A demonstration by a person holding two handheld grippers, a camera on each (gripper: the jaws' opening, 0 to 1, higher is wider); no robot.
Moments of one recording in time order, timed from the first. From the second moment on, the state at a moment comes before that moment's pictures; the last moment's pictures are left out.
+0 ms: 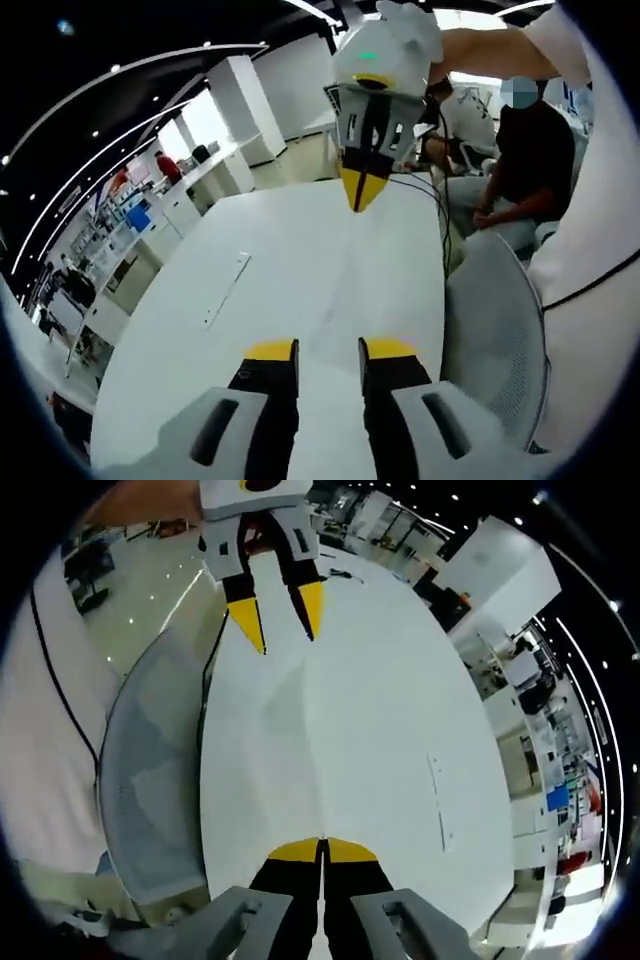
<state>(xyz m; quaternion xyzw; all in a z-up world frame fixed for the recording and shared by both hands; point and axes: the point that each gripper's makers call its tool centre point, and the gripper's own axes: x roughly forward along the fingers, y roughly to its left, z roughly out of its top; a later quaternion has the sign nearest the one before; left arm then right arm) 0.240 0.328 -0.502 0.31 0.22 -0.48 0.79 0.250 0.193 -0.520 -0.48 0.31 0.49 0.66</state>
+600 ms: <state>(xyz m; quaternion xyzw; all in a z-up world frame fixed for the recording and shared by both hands) 0.243 0.320 -0.510 0.39 0.25 -0.49 0.74 0.246 0.196 -0.515 -0.48 0.30 0.50 0.66</state>
